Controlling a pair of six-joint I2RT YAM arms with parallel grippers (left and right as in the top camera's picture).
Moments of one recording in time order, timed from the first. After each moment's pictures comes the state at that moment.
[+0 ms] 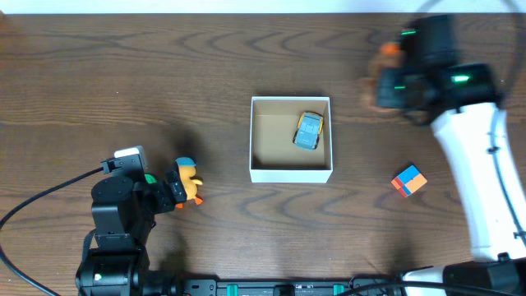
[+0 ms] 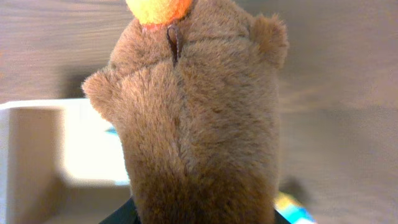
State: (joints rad) left arm 0.01 0.56 0.61 -0.69 -0.02 -0.19; right arm 0.25 1.58 1.64 -1.10 0.07 0.32
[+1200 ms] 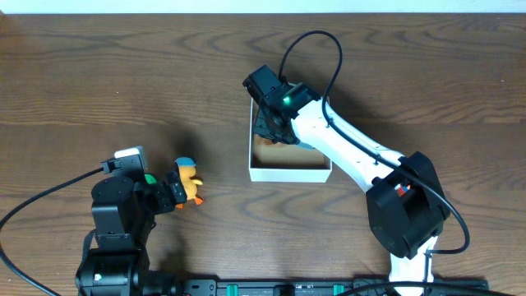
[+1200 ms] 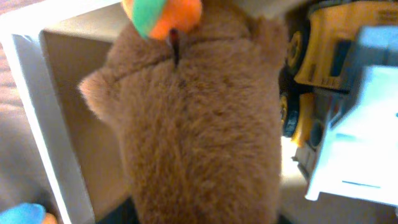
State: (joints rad) left arm 0.01 0.56 0.61 -0.70 -0.02 -0.19; right arm 0.68 2.03 1.64 -0.86 0.08 0.94
